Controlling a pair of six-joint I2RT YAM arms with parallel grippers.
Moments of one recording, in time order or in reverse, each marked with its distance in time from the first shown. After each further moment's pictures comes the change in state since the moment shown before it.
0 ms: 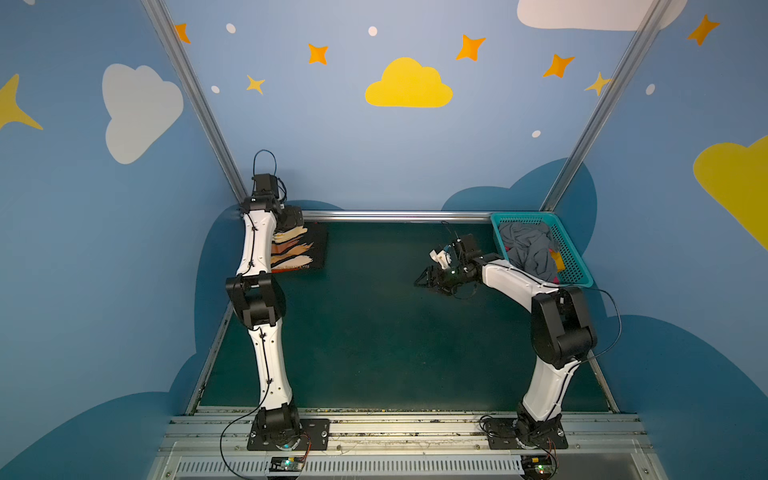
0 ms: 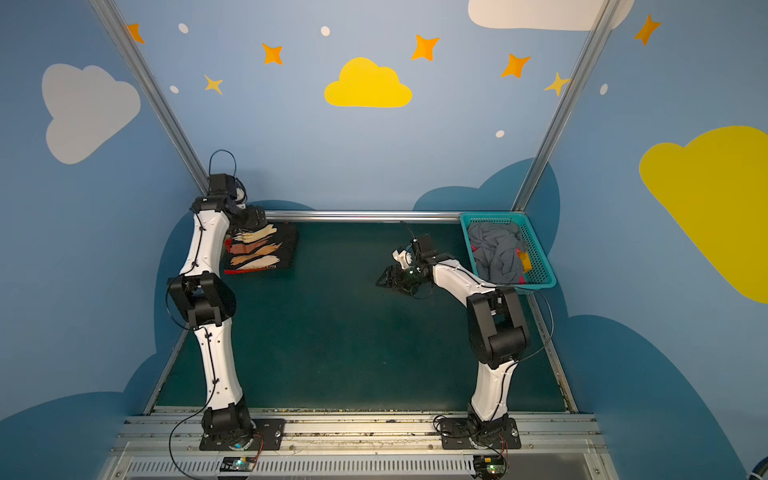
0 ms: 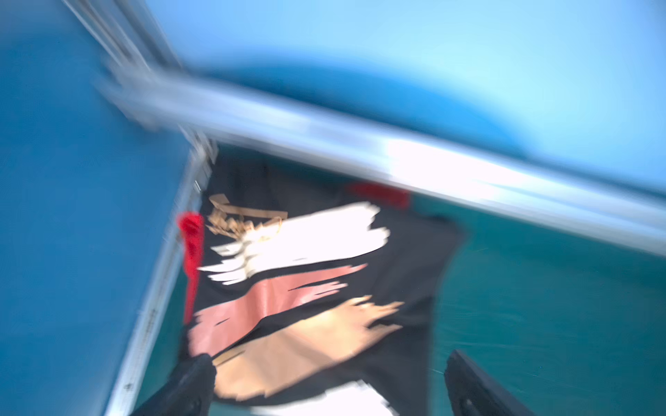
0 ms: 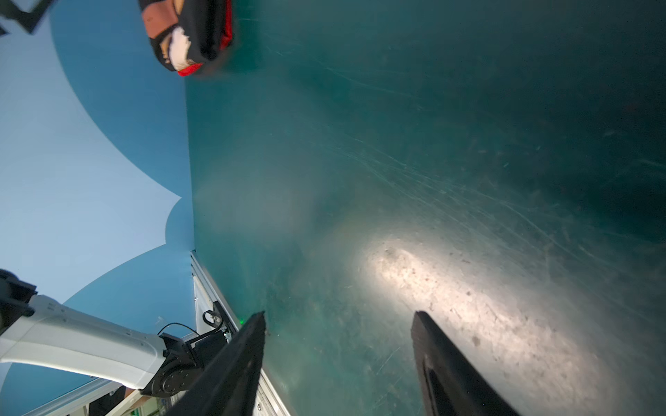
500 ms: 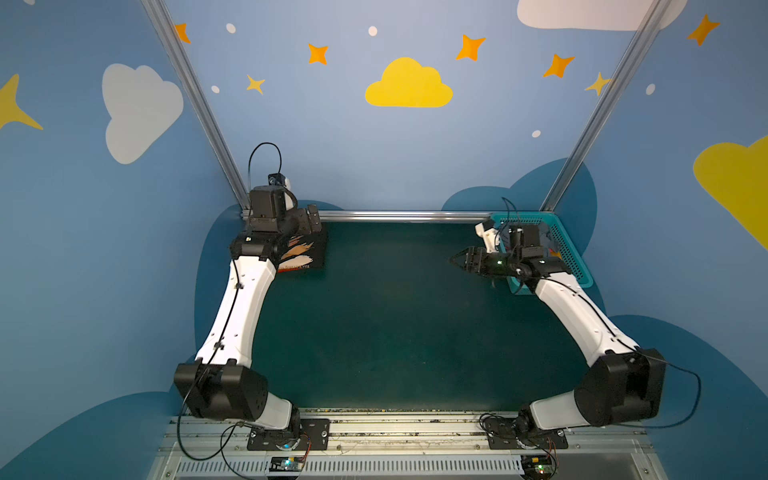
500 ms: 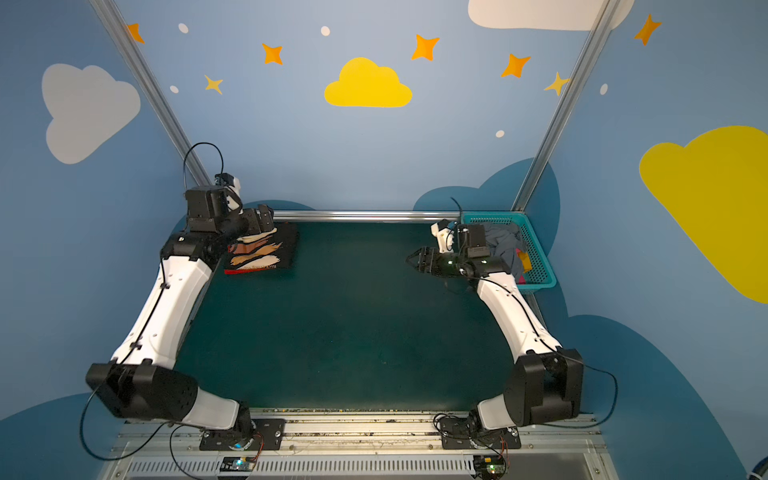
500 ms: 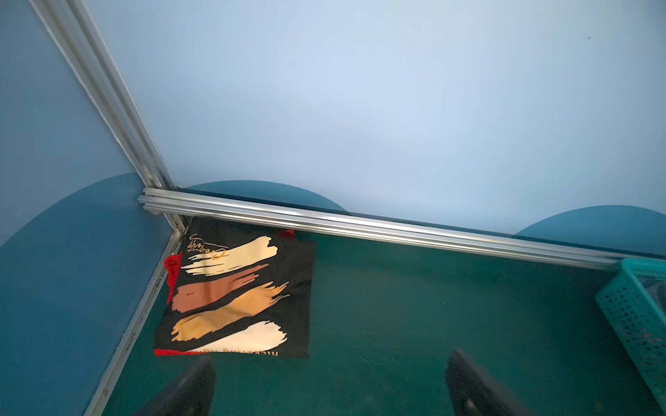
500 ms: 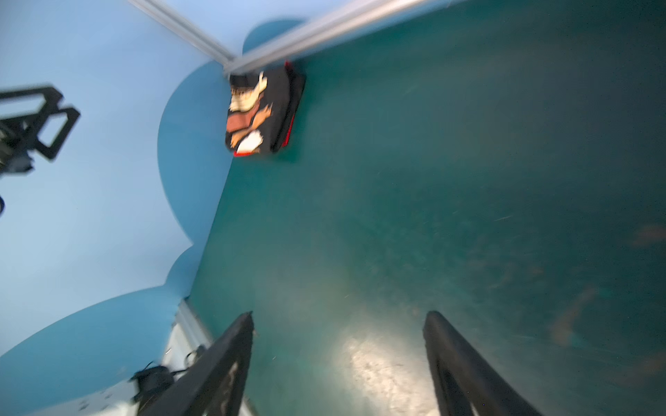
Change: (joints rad) left arm -0.172 -0.917 -1.018 0.497 -0.008 -0.100; right arm -0.206 -0.469 -0.118 -0.021 0.078 -0.118
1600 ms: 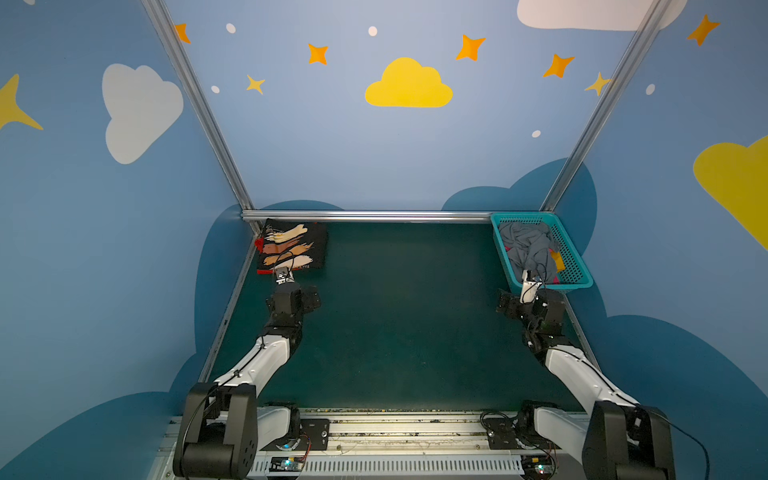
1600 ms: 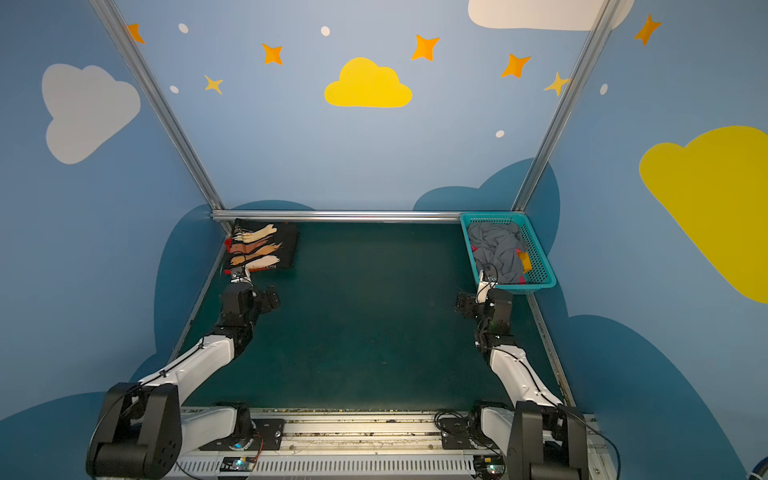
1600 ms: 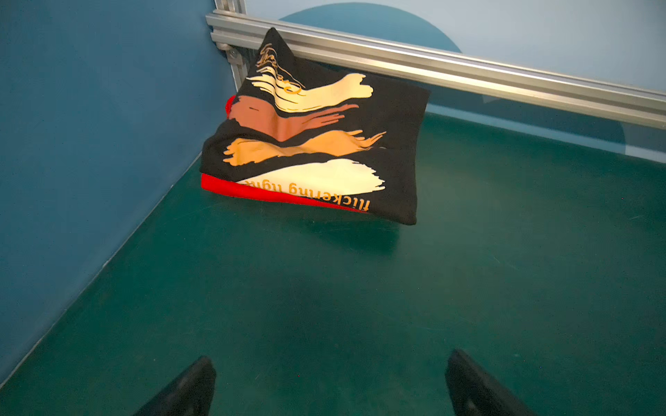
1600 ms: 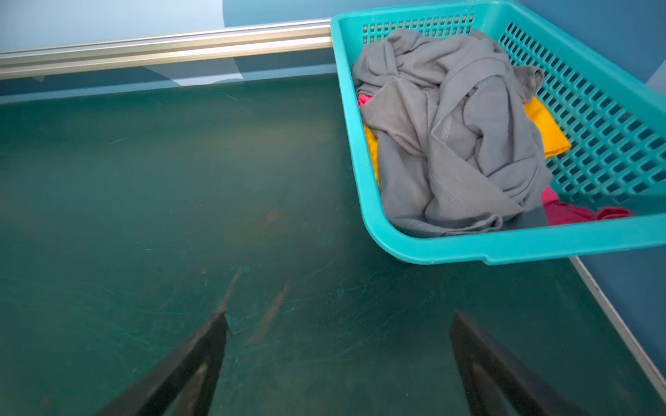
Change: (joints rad) left arm -0.020 -0.170 -1.029 0.767 -0.230 -0.014; right arm -0.227 -0.260 -0.819 0.782 0.550 -0.301
